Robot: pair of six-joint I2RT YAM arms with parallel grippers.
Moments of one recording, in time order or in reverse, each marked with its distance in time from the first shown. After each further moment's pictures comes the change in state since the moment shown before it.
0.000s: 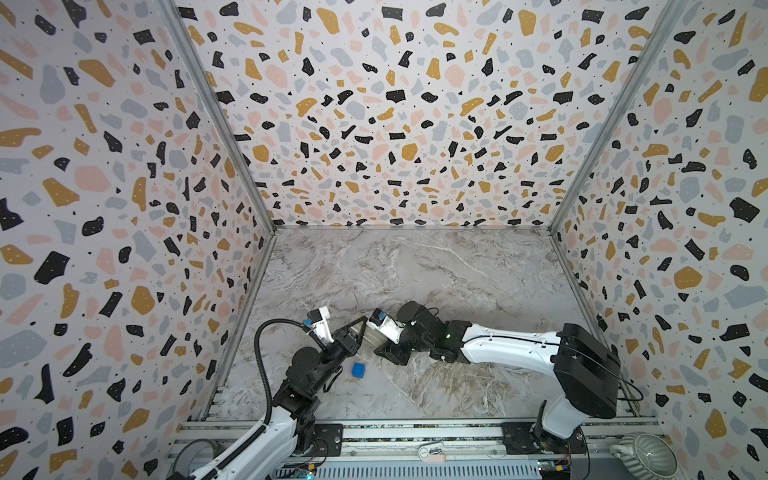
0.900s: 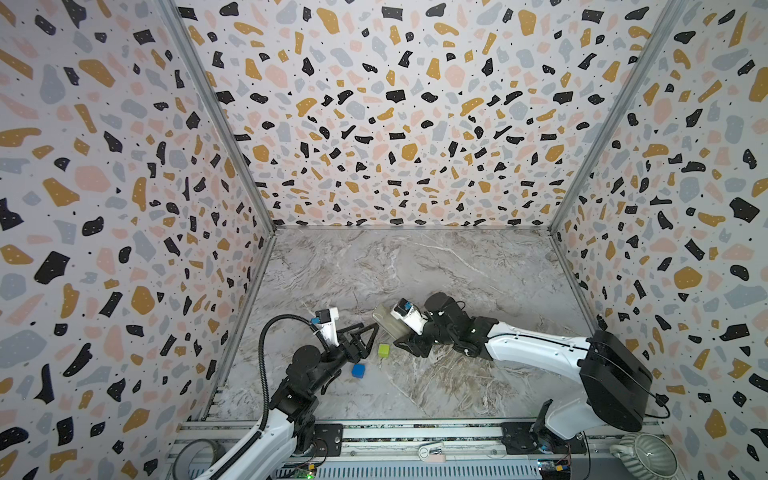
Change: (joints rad) left arm -0.001 -0.076 0.044 -0.162 0.124 0.270; right arm -0.160 -0.187 -0.174 0.041 -0.148 -0.024
